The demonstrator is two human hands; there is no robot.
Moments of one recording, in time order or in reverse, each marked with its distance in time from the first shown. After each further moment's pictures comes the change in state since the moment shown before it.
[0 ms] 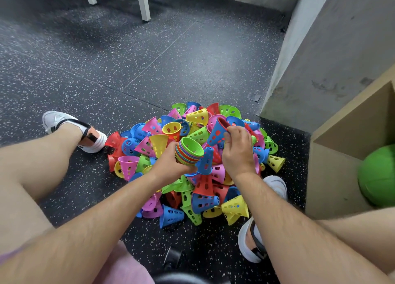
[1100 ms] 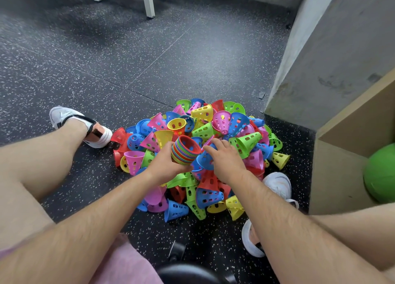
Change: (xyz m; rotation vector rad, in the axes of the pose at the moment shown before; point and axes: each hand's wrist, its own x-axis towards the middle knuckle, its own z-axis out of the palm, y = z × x) left_hand -0.009 -0.020 -0.015 0.048 0.042 -0.022; right_hand -0.021 -0.013 0.014 -0.577 -0.655 -0.326
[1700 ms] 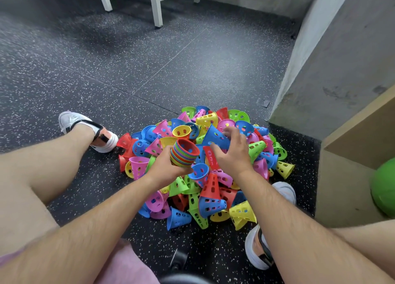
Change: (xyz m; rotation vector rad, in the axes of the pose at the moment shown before) left_hand 0.003 -0.001 -0.012 -0.033 0.060 -0.030; right_hand 0.013 -0.004 -0.030 0.772 0.452 0.273
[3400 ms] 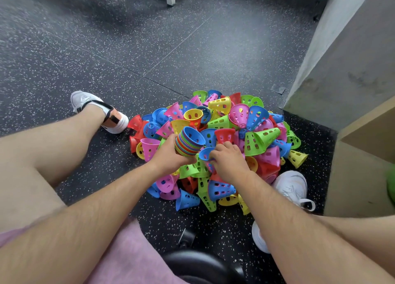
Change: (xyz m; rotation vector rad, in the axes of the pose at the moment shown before) left_hand -0.013 -0.022 -0.010 0.017 -0.006 -0.022; right_hand -0.034 0.028 0.047 -0.721 -0.514 -0.370
